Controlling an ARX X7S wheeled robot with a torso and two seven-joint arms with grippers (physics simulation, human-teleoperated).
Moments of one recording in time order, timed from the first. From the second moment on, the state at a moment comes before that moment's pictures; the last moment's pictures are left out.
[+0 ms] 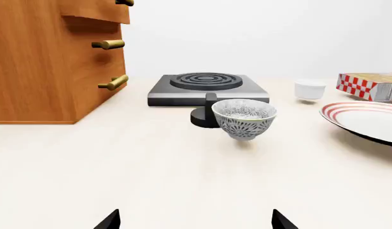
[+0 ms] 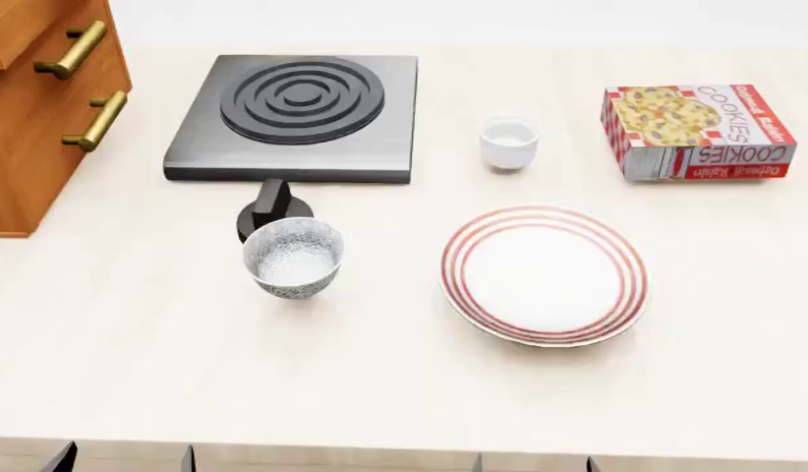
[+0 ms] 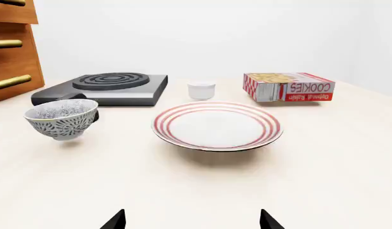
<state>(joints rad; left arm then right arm) 0.00 0.00 0.00 0.00 0.00 0.00 0.00 0.00 0.00 0.00 0.00 0.00 0.00 0.00</state>
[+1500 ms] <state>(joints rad) -0.02 -0.10 0.13 0.06 0.00 -0.10 -0.22 0.01 0.11 -0.13 -0.05 0.07 0.03 0.18</state>
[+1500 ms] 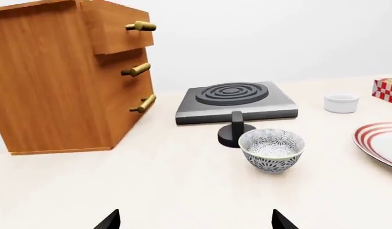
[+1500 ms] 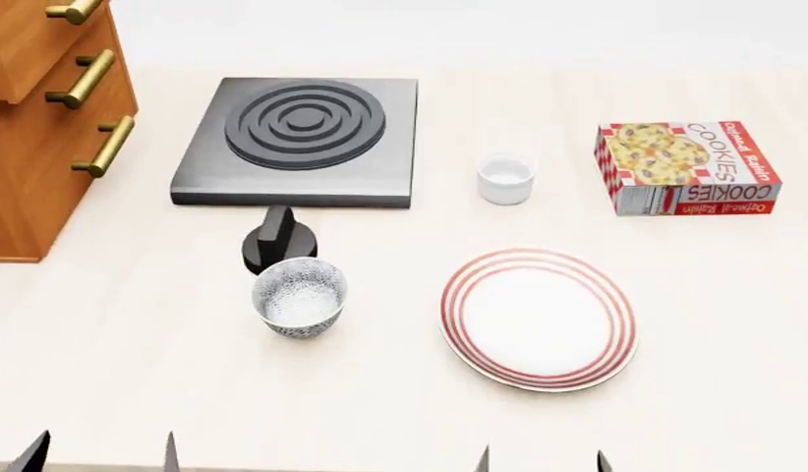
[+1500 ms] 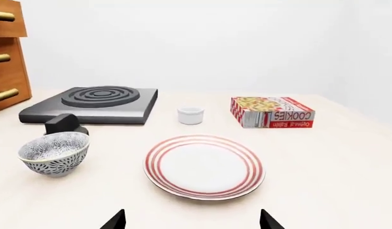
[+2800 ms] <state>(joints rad) -0.20 -0.16 0.11 0.77 0.03 -0.60 -0.28 0.11 0.21 -0.18 -0.87 0.05 0.52 0.27</state>
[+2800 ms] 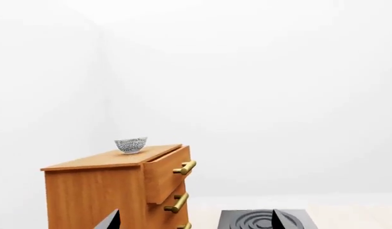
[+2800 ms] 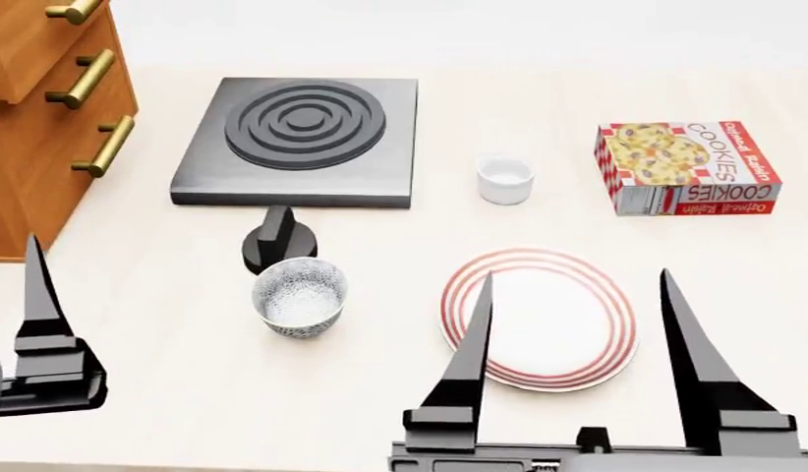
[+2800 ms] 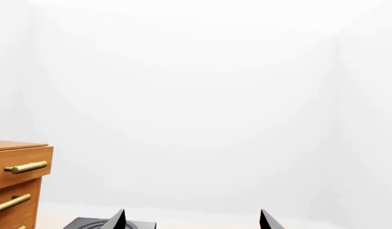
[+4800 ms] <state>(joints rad) -0.26 -0.19 0.07 0.79 -0.12 -0.74 -0.33 0.18 0.25 -0.21 -0.92 0.04 0.71 0.40</state>
